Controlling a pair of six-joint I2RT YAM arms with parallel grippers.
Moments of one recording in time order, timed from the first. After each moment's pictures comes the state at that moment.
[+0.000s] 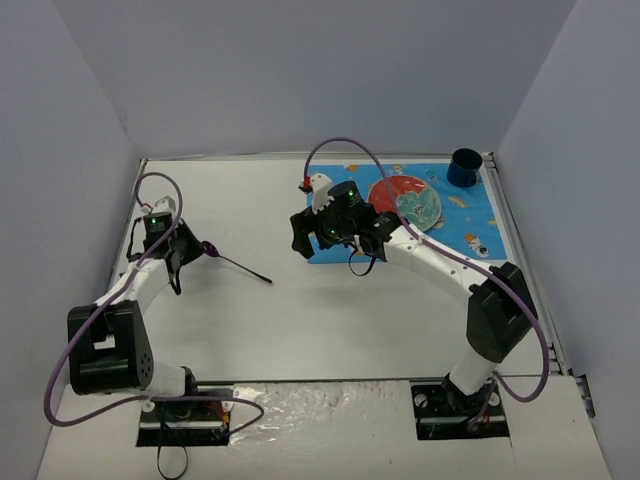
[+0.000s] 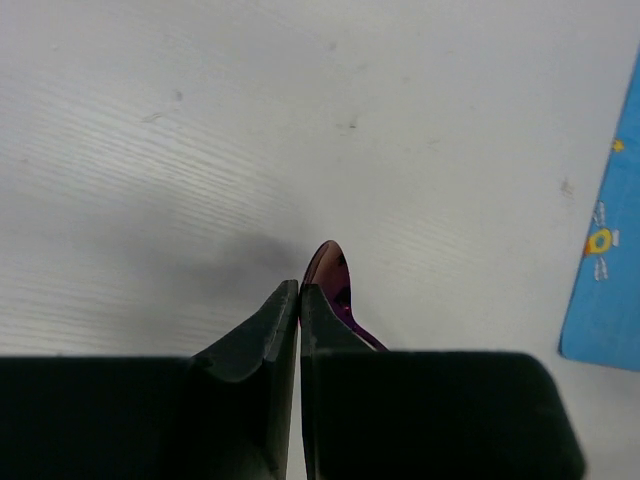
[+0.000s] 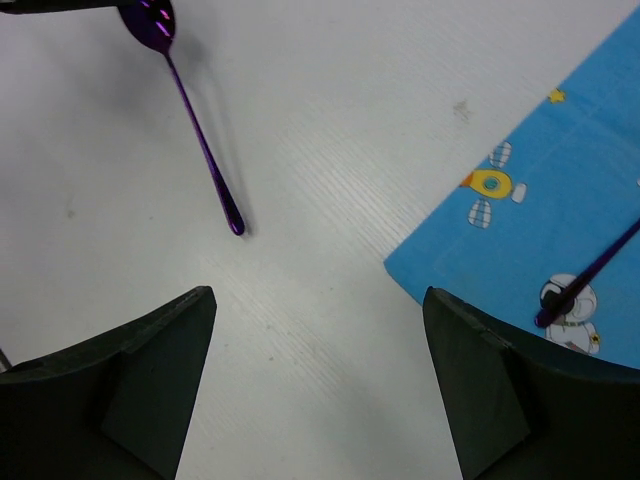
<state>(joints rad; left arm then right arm) 0.12 1.41 0.77 -0.08 0.15 -0.45 0.70 1.66 1.28 -0.24 -0.19 0.10</state>
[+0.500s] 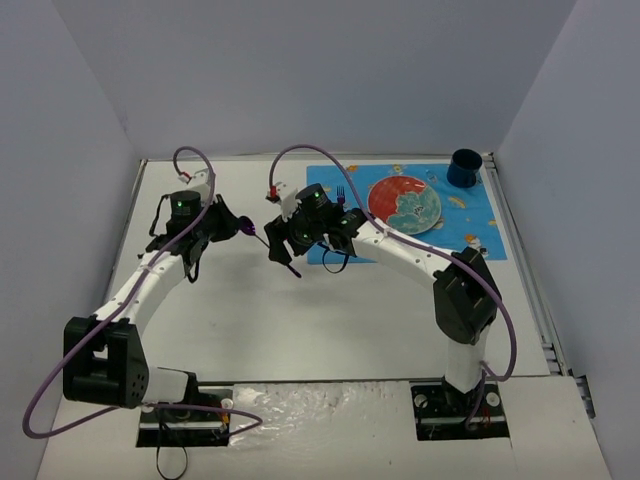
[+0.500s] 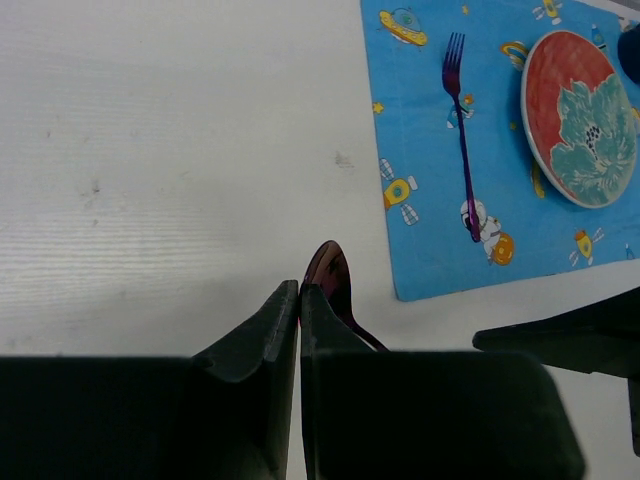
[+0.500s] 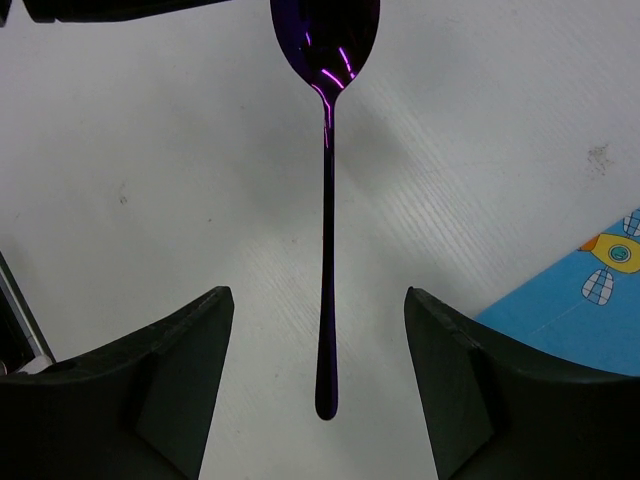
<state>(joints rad) -0.13 1.34 0.93 -0.10 0.24 -0.41 0.79 1.86 1.48 -0.29 -0.30 0.08</state>
